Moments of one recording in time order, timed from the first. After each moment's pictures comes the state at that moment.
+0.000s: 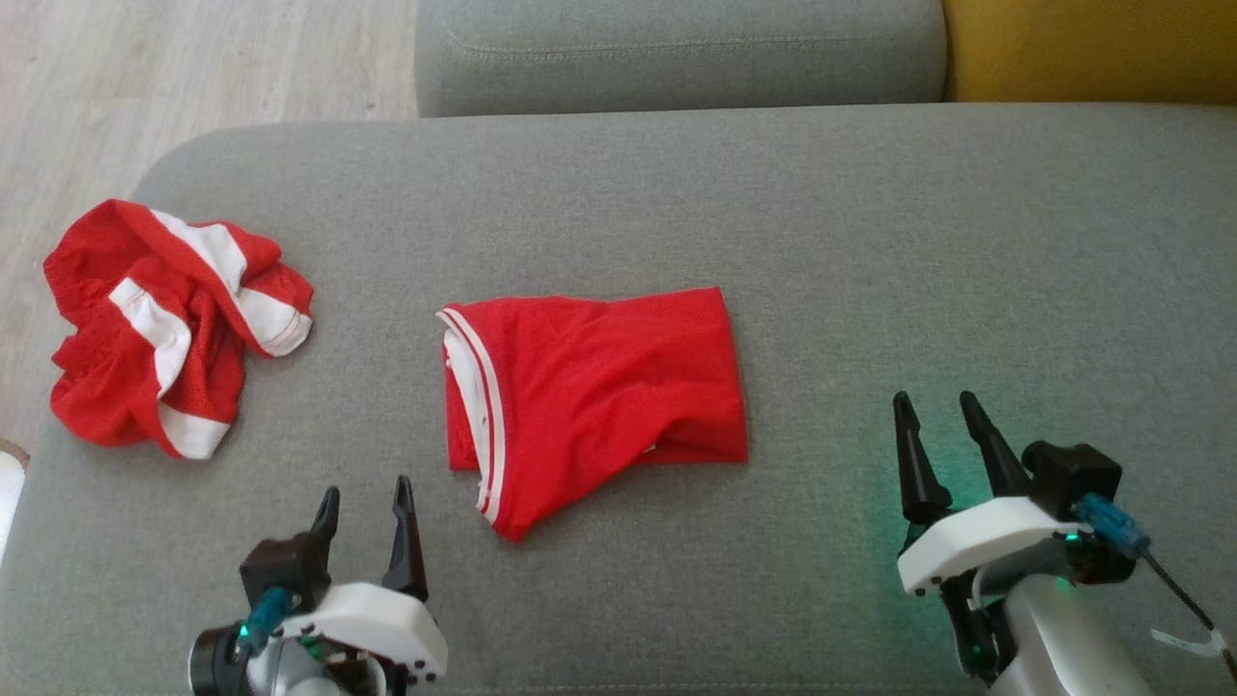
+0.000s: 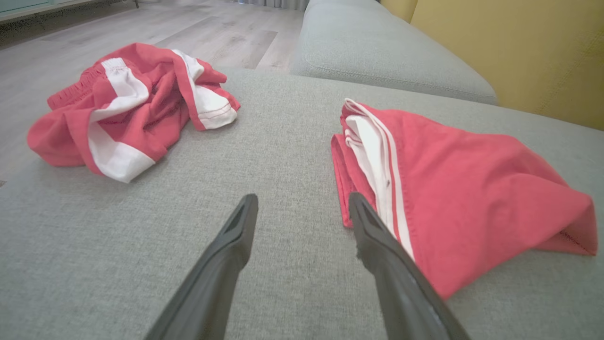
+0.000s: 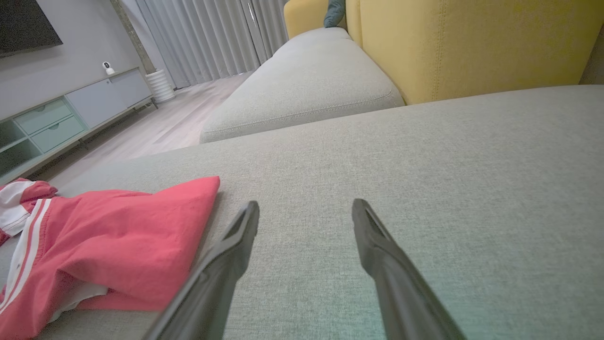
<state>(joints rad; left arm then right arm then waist) -0.03 0.04 -0.21 0.39 -0.25 0.13 -0.25 -0.22 -0.06 0.09 0.62 0.24 0.12 -0.25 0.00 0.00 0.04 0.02</state>
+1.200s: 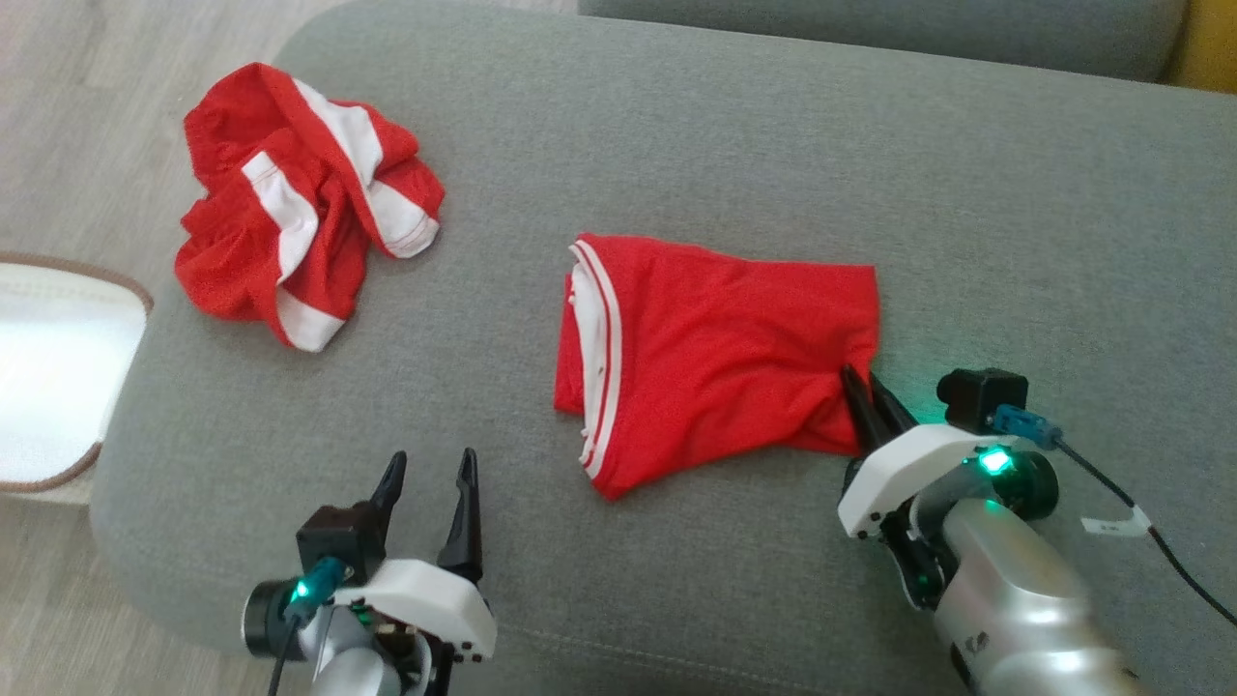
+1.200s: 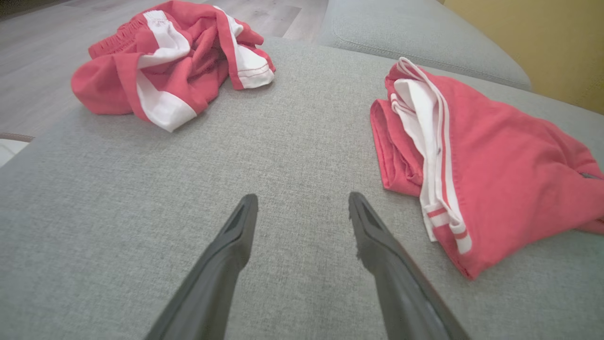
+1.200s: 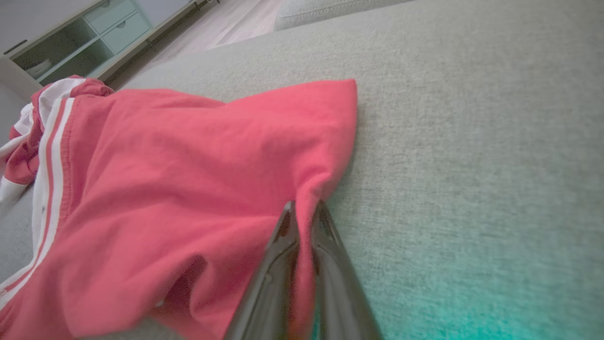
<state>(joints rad) -0.07 0.04 -0.33 0.38 -0.27 0.11 -0.25 -0.53 -0.06 0.36 1.05 0.46 0.12 -0.23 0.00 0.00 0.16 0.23</state>
